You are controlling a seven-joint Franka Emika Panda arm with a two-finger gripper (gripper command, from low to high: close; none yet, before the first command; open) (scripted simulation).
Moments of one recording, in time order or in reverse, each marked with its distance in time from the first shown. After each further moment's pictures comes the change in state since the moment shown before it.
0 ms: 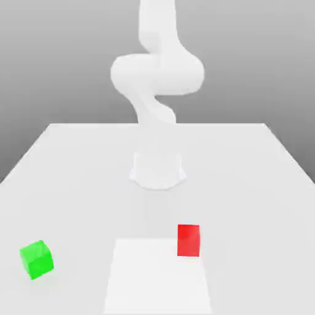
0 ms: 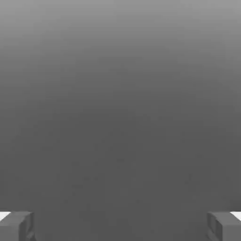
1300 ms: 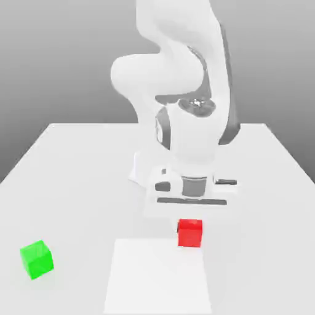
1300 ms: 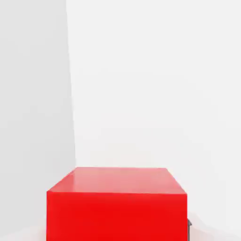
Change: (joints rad) arm 0.126 0.692 0.065 -0.542 0.006 0.513 0.228
